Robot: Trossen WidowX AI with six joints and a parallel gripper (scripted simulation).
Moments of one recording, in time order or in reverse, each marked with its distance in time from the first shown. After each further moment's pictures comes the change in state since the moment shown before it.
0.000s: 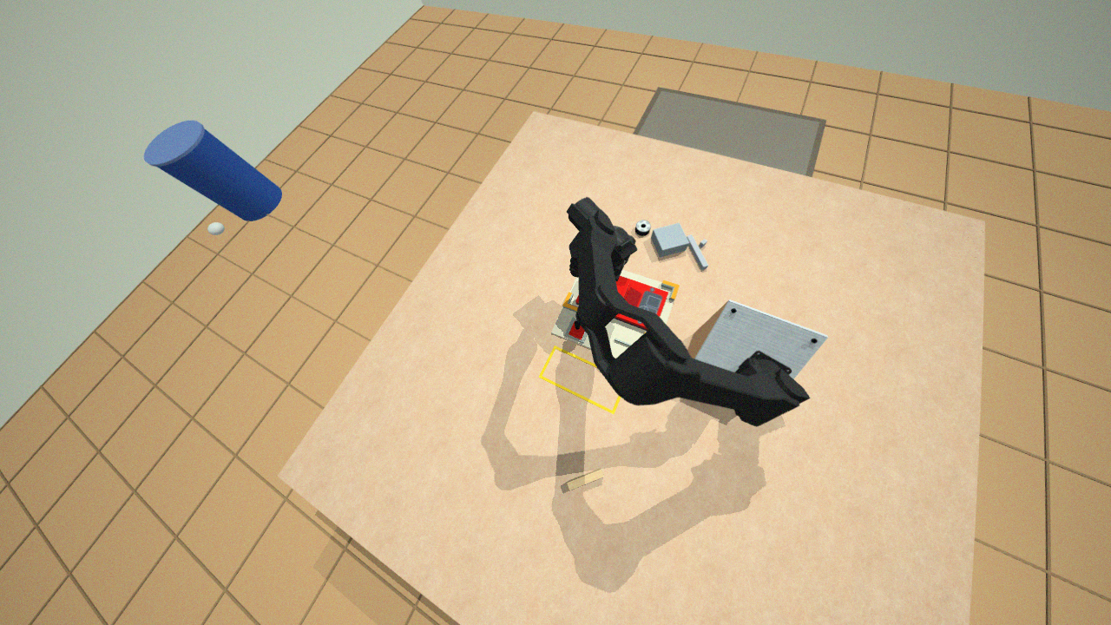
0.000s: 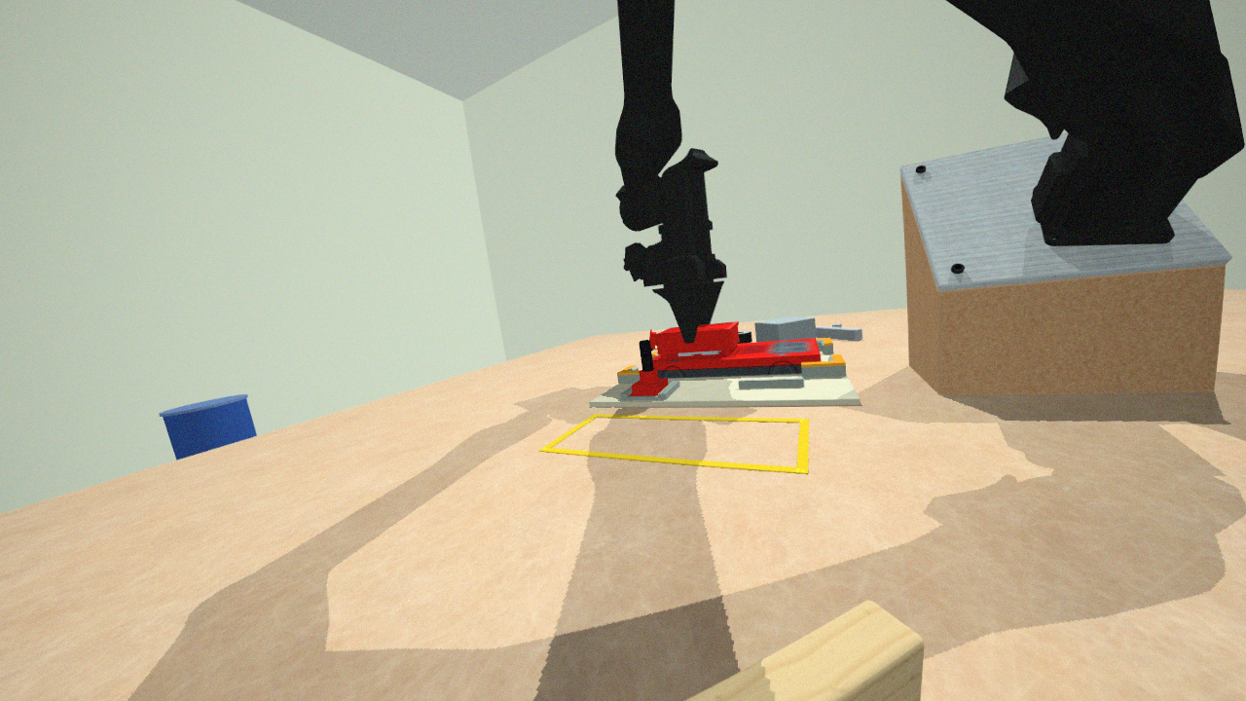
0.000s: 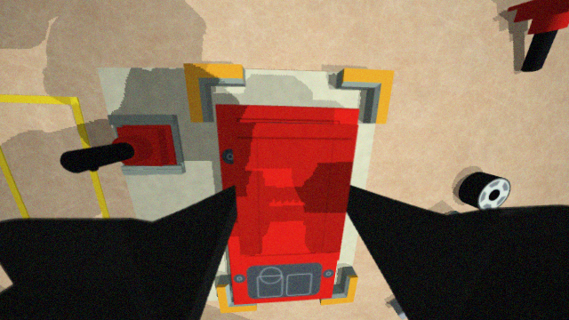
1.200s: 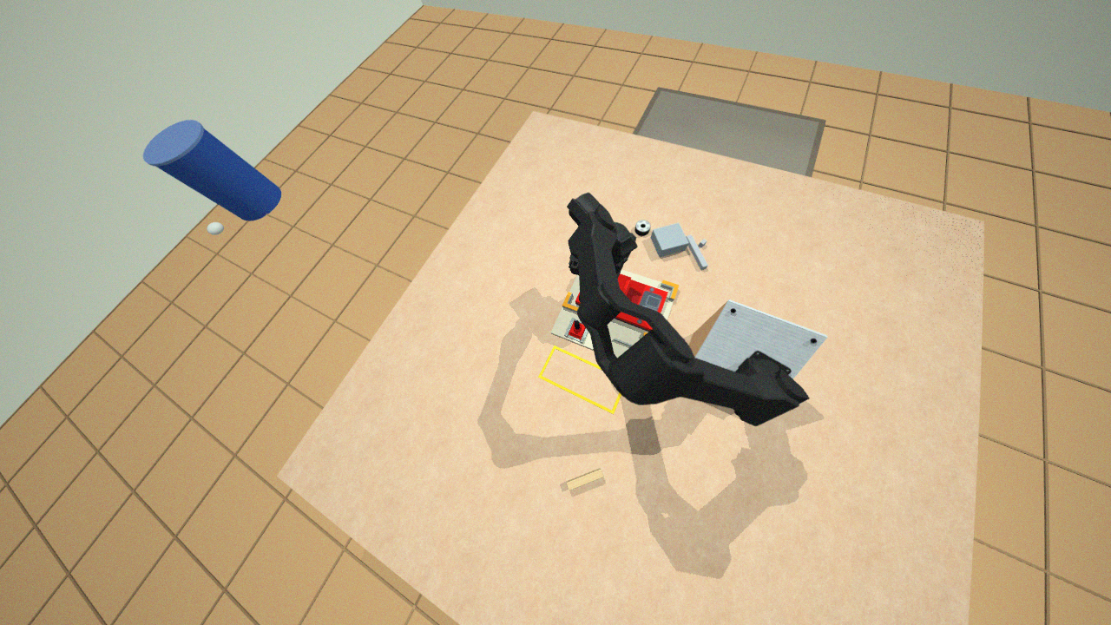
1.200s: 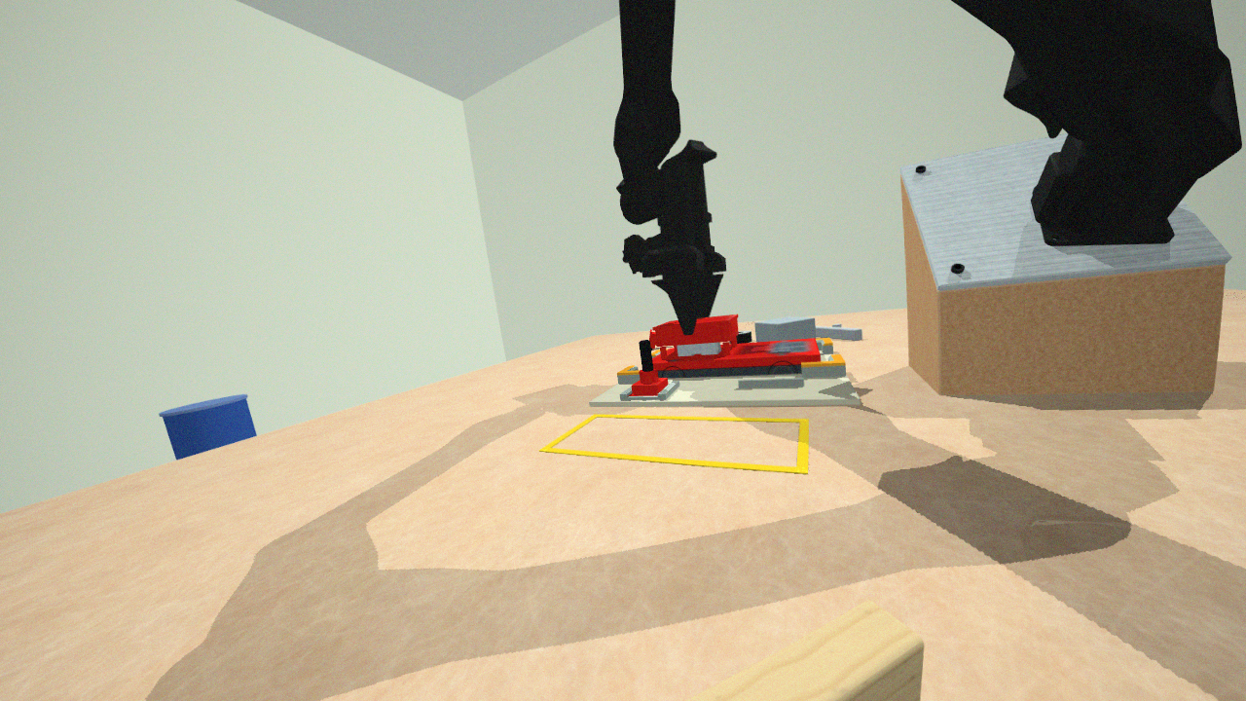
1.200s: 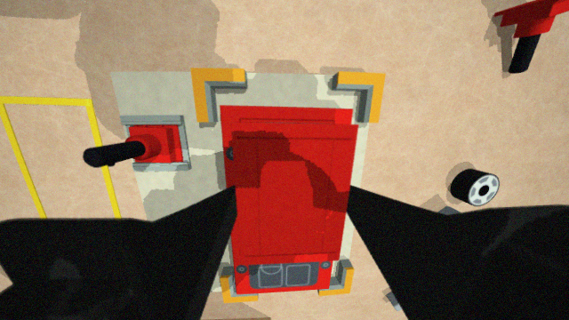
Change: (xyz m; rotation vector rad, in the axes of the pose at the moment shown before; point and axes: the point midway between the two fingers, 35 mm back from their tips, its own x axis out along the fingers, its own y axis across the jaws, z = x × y) arm -0.010 0.000 0.000 0.003 0.000 0.002
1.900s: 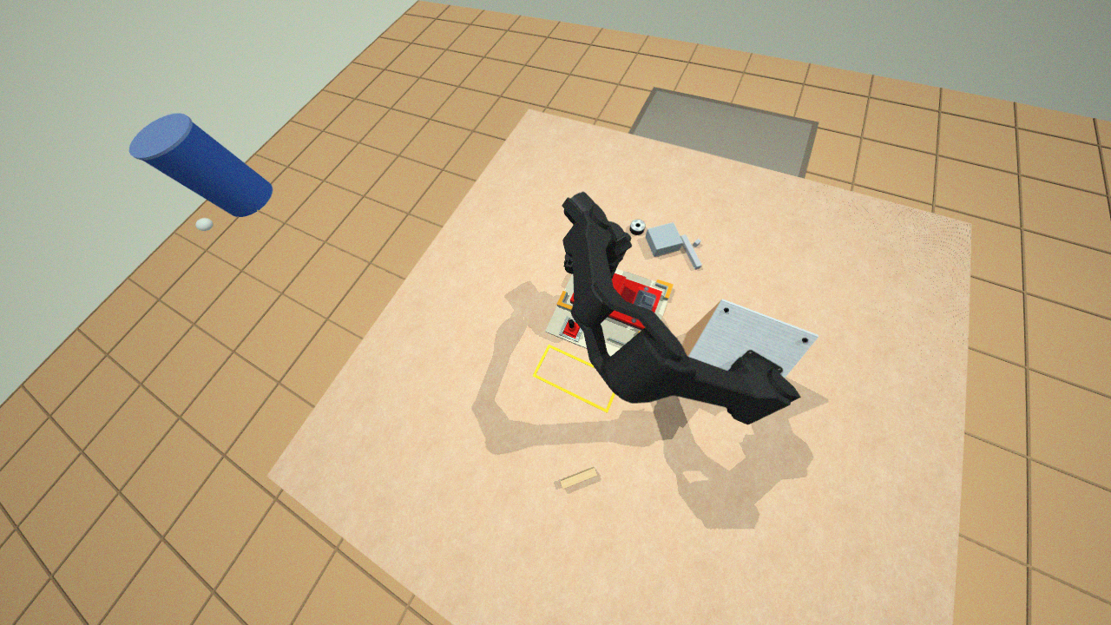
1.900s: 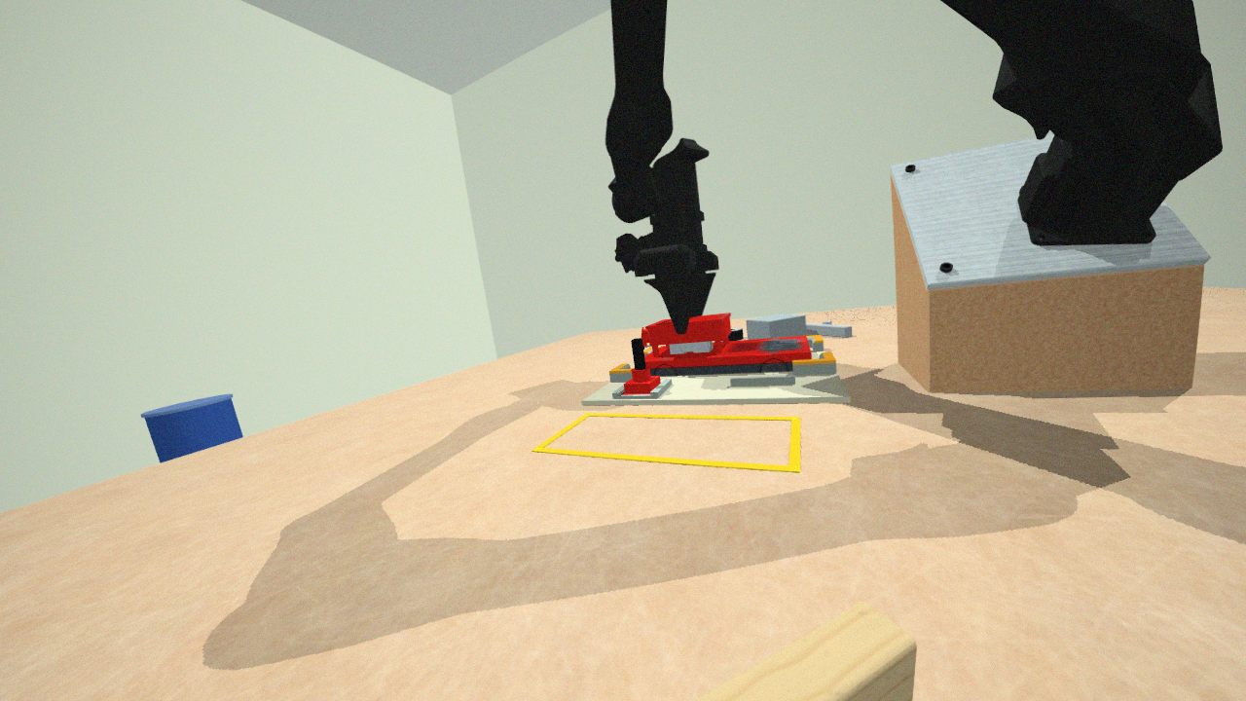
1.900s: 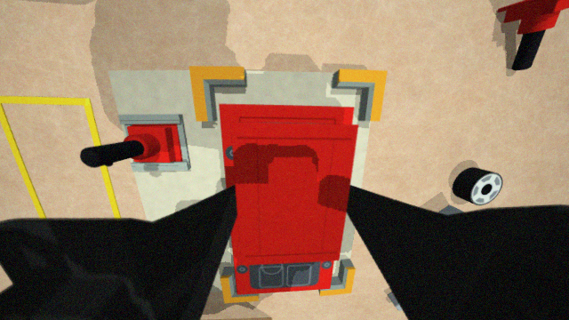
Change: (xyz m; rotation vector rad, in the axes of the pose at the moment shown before) arm 0.001 0.000 -0.001 0.005 0.003 0.001
